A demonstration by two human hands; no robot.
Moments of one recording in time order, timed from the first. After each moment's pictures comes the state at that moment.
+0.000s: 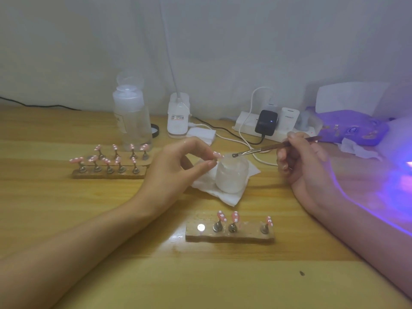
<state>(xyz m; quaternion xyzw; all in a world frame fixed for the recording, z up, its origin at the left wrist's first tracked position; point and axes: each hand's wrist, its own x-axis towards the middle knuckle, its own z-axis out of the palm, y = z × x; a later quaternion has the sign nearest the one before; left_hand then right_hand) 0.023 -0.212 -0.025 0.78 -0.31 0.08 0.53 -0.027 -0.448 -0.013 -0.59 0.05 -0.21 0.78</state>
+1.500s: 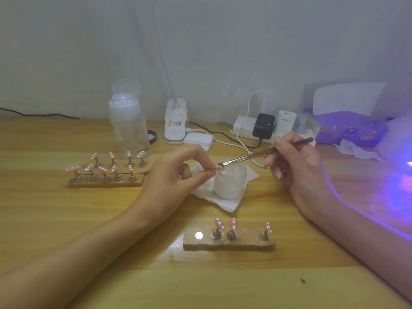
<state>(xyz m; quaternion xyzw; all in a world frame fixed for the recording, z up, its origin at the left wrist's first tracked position) 0.021 -0.212 -0.024 0.76 -0.36 0.08 0.53 -0.029 -0.442 -0.010 -0.63 -0.02 -0.20 0.75</state>
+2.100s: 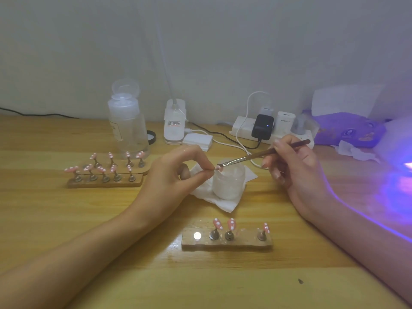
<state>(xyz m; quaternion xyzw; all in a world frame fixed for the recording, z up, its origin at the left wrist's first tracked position) 0.020 -0.212 -0.024 0.77 -0.36 0.09 0.52 -0.028 -0.441 -0.010 -0.64 -0.01 -0.20 0.74</state>
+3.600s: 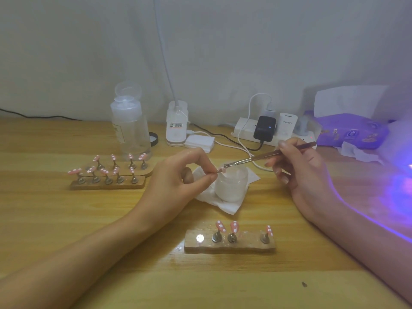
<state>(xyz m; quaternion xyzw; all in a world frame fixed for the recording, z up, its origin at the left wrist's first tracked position) 0.019 -0.213 -0.023 0.77 -0.35 0.08 0.52 -0.031 -0.442 -0.008 -0.64 0.02 -0.21 0.74</state>
